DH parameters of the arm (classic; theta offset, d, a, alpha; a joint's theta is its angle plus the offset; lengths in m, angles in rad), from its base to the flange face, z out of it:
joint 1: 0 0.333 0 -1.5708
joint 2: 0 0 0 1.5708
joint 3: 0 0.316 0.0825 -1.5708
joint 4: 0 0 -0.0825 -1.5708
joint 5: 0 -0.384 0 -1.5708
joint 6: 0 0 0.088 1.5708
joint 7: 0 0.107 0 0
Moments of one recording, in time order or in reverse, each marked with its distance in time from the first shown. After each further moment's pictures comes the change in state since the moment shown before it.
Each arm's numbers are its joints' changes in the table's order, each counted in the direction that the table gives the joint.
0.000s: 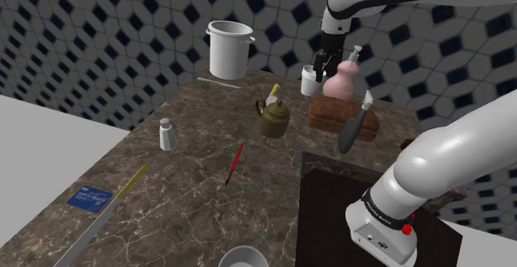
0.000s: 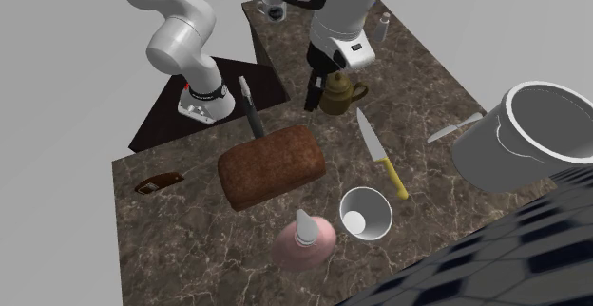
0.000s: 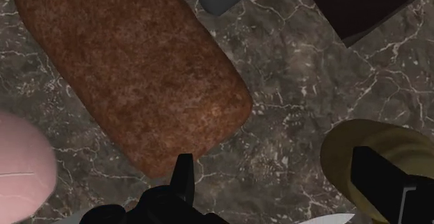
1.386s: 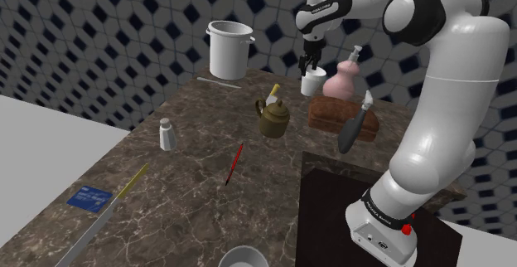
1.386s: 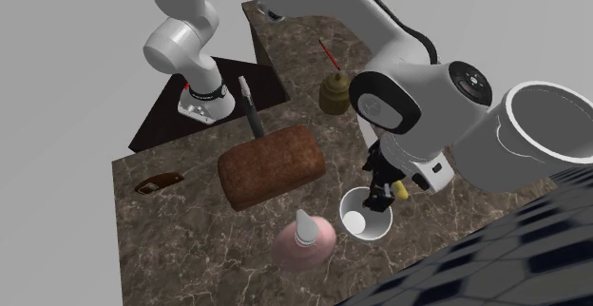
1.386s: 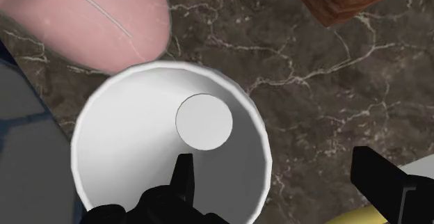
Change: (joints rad) arm -0.112 0.699 -0.106 -0.578 -0.043 0.192 -0.250
